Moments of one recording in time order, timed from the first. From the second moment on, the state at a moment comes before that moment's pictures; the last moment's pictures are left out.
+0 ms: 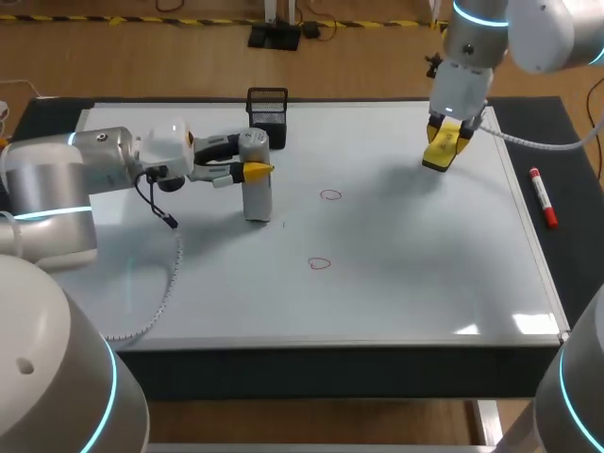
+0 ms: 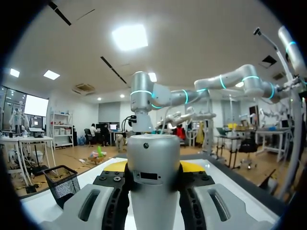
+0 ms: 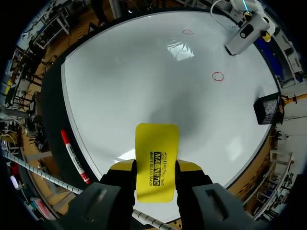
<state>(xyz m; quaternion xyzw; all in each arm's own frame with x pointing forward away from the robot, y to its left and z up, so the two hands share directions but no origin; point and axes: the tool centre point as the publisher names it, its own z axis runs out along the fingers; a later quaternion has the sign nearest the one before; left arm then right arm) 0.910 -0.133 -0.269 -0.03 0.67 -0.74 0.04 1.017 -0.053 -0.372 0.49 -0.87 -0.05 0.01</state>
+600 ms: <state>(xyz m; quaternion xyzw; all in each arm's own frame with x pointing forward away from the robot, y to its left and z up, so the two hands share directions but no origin) 0.911 -0.134 -0.278 -0.03 0.69 -0.72 0.05 1.017 -0.052 -0.372 0.49 -0.87 -0.05 0.01</state>
